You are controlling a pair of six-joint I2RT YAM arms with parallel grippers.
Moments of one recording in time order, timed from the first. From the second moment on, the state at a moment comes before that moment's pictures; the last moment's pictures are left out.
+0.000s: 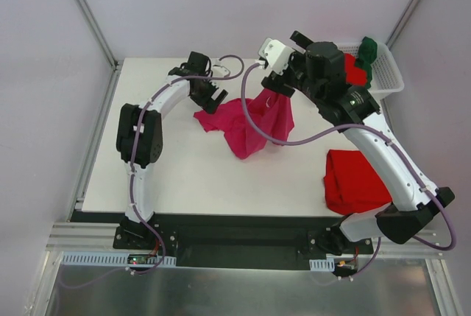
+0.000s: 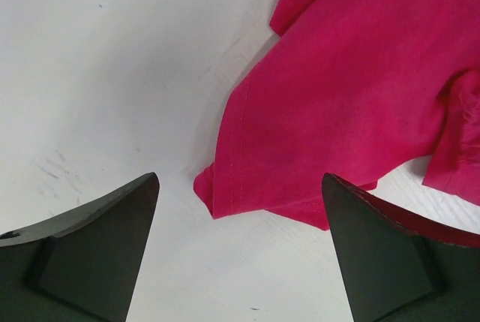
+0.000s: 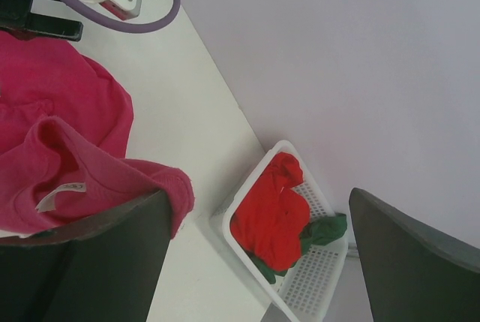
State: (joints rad) left arm -0.32 2.11 1.79 -0.69 0.18 0.41; right arm 0.65 1.40 1.73 -0.61 0.20 -0.80
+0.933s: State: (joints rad) left arm -0.19 2.09 1.83 -0.79 0.17 0.63; right arm 0.60 1.45 1.64 -0.57 0.30 -0.85
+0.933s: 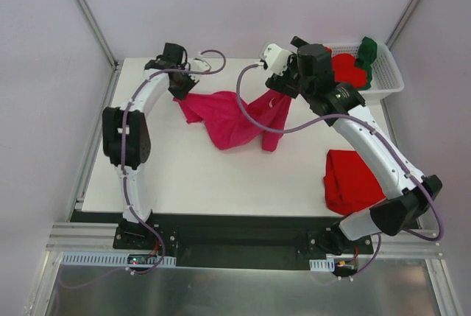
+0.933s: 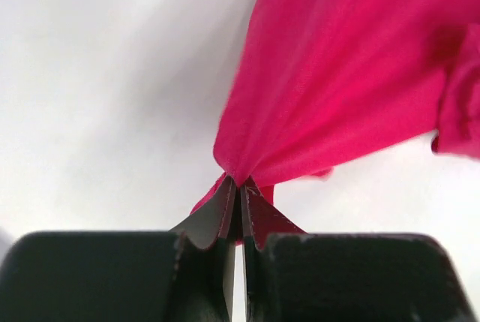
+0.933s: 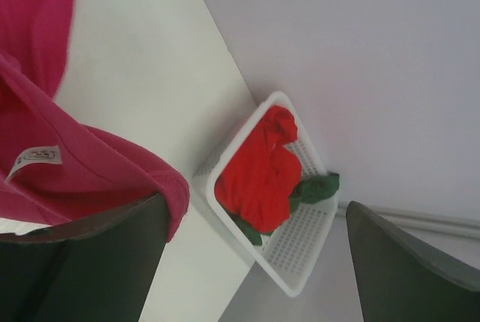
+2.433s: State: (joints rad) left arm 0.01 1.84 1.72 -0.82 -0.02 0.86; right arm 0.31 1.73 2.08 -0.93 -0.37 -0.38
